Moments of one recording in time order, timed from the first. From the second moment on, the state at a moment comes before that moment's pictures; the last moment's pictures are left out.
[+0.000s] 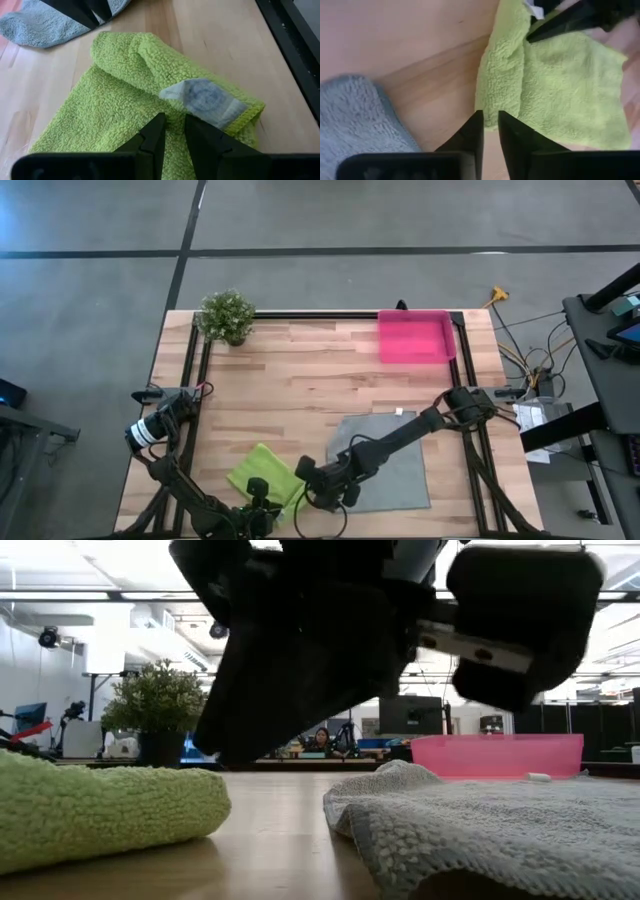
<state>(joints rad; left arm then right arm) -1.05 2.15 1.22 -0.40 -0.75 -0.72 0.45 2.21 1.61 -0.32 -0.01 -0.72</state>
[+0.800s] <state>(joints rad) -1.05 2.15 1.22 -0.40 -0.75 -0.72 0.49 2.21 1.56 -0.14 0.05 -0.89</state>
